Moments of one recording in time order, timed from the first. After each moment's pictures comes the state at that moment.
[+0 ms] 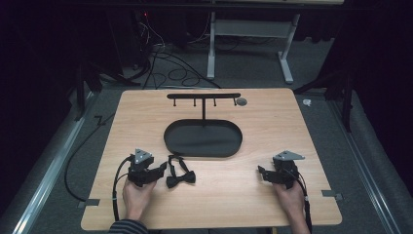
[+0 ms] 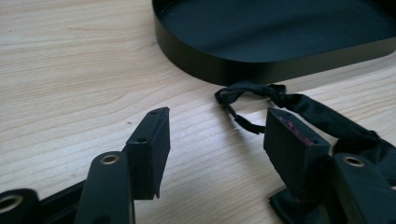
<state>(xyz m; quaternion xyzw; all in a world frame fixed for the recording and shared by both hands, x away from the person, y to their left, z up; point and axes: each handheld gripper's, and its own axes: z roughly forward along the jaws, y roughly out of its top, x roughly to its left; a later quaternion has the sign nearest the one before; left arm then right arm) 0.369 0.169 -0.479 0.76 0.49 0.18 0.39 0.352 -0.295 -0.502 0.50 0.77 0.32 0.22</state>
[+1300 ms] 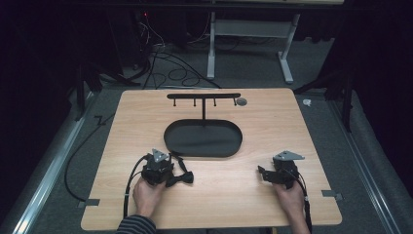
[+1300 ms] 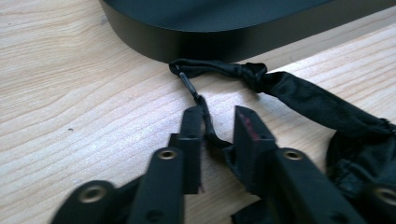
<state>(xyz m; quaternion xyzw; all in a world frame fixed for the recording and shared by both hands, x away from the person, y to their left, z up) 0.380 0.134 -0.496 0.81 0.46 0.18 0.33 0.352 -0.295 -0.502 0.50 0.77 0.32 0.22</state>
